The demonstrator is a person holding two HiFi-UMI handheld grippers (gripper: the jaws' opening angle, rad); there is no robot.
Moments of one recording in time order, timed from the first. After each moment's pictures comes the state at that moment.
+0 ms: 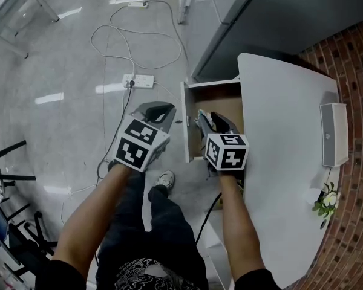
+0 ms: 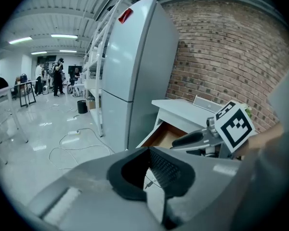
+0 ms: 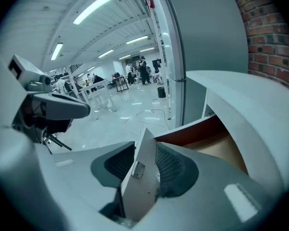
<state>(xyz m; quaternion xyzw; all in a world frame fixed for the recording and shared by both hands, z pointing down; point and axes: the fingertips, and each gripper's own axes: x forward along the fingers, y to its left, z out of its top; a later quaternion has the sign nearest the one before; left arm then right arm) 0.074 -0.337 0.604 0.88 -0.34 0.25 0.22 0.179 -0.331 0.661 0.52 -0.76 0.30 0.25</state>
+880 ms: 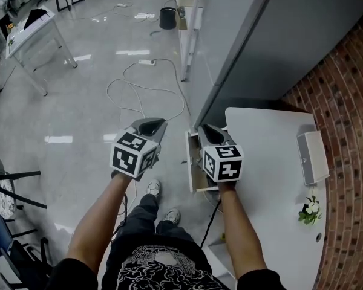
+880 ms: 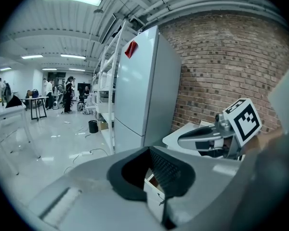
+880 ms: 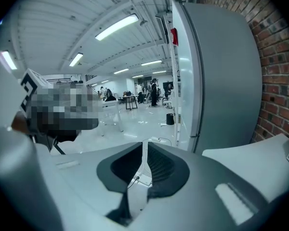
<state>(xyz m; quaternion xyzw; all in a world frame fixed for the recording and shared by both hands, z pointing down) 0.006 -0.371 0.430 0.88 -0.40 0.18 0.17 0.120 -0.375 0.454 0.51 -0.82 0.18 0.18</state>
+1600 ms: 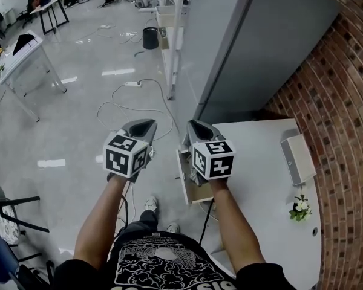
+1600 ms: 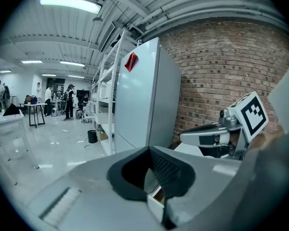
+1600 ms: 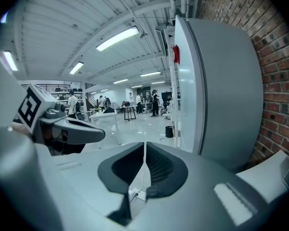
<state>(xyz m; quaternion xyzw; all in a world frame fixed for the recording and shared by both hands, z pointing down) -0.002 -0.415 0.350 0.89 -0.40 0.15 0.14 0.103 -0.414 0.350 0.53 -0.83 0.14 0.13</state>
